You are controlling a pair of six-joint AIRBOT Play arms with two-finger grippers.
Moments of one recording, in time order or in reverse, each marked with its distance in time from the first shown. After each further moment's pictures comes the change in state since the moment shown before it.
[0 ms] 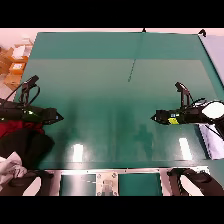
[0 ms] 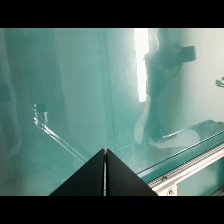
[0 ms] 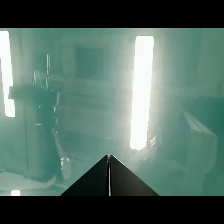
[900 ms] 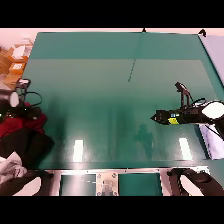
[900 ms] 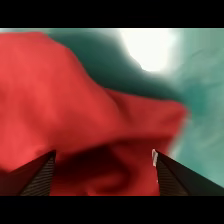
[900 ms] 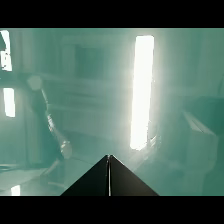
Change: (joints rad) left arm 0.000 -0.326 0.023 0.974 0.317 -0.260; right arm 0.001 0.000 0.000 0.000 0.000 0.001
